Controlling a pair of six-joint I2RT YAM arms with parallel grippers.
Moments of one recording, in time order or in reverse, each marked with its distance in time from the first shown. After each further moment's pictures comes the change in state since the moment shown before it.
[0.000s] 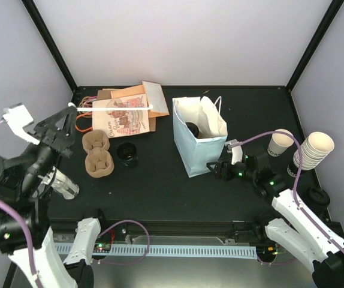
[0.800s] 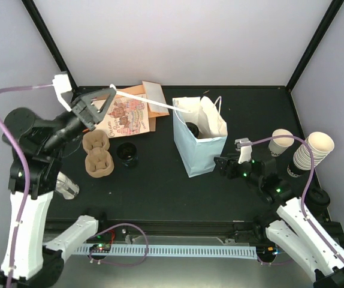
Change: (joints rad) left arm -0.391 0.118 -0.272 0.452 0.035 -0.184; right arm 0.000 -0.132 0.000 -0.031 0.187 0.043
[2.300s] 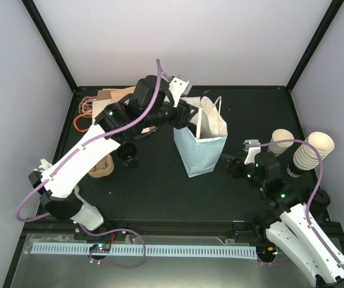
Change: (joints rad) left arm -0.703 0.673 0.426 -0.438 -0.645 0.585; right arm 0.000 -0.086 0.000 -0.068 0.175 0.063
